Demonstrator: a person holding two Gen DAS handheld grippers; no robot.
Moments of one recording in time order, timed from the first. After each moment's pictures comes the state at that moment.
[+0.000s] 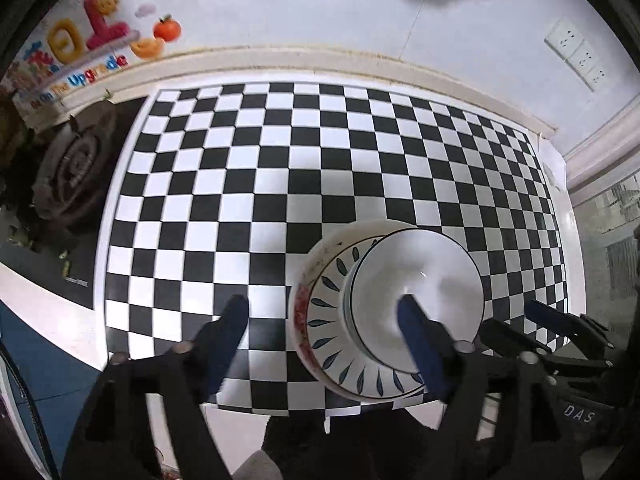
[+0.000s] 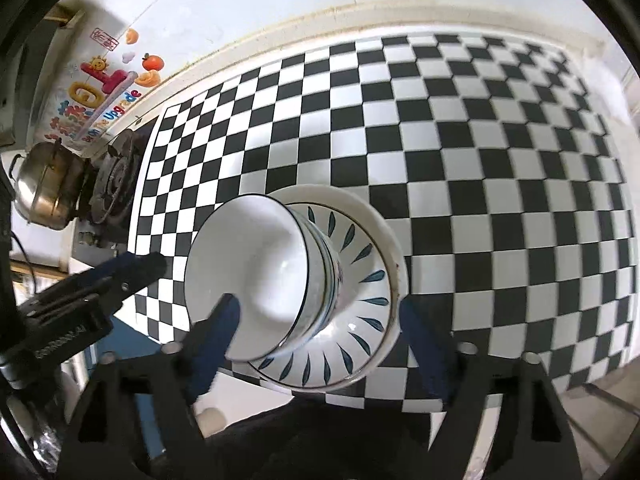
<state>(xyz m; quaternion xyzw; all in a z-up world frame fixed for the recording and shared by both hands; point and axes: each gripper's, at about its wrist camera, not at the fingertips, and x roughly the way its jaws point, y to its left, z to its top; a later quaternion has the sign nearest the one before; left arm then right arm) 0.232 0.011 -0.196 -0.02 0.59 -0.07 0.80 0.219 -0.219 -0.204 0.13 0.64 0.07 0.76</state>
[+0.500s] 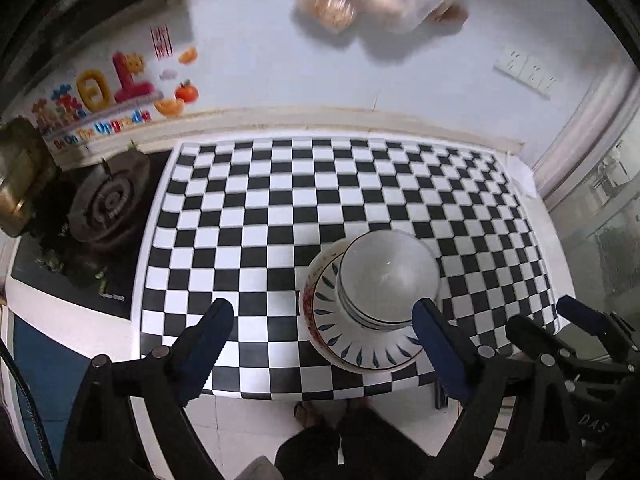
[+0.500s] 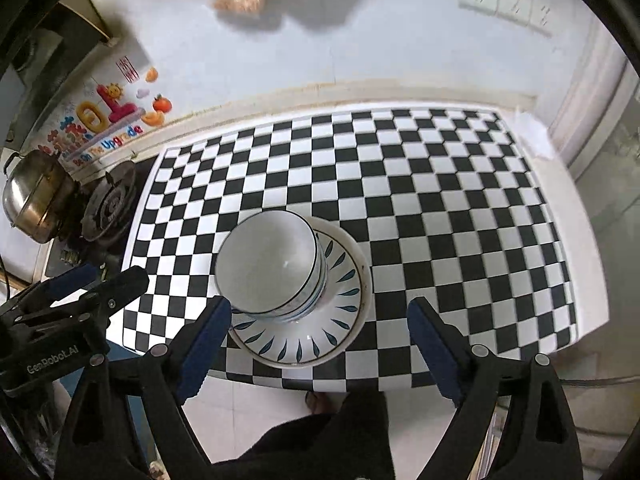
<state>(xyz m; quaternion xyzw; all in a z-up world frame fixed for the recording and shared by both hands) 0.149 0.018 -0.117 0.00 0.50 -0.08 0.86 0.127 -0.195 -0.100 0.08 0.54 0.00 0.84</state>
